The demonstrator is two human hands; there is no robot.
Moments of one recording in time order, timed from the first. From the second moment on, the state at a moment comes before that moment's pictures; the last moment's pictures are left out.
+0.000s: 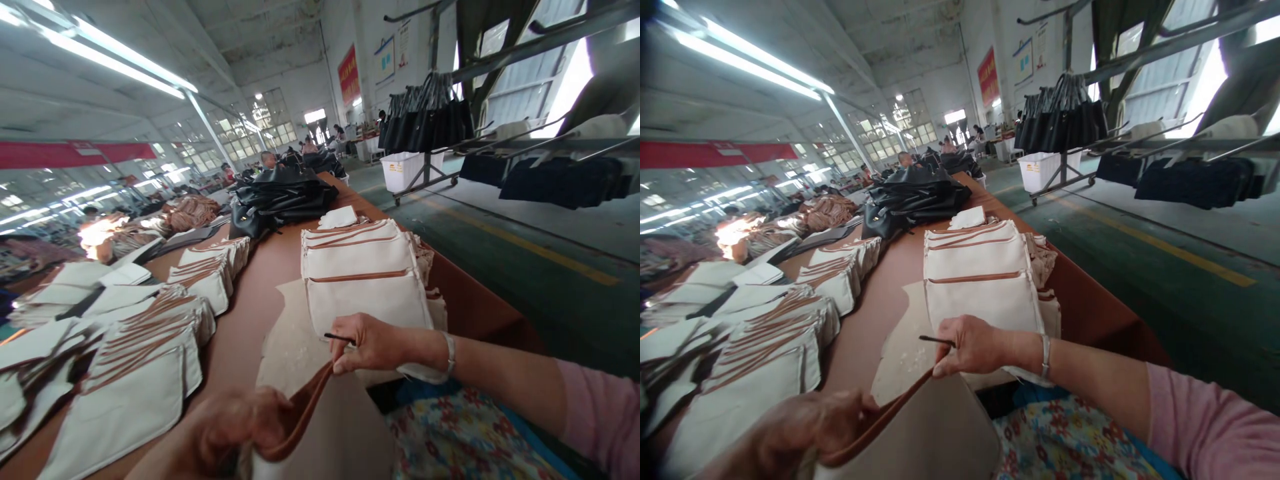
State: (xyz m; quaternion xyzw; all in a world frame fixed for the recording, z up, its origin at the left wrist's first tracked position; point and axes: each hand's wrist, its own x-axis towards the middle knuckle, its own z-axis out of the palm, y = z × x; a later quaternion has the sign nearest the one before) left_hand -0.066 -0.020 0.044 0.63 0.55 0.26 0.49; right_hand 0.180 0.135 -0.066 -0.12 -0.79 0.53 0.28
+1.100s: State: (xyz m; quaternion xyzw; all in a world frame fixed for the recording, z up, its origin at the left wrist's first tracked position) left_hand 0.031 0.036 -0.036 0.46 0.56 0.33 0.60; right_hand 0.229 0.119 -0.053 -0.24 -0.68 0.66 0.20
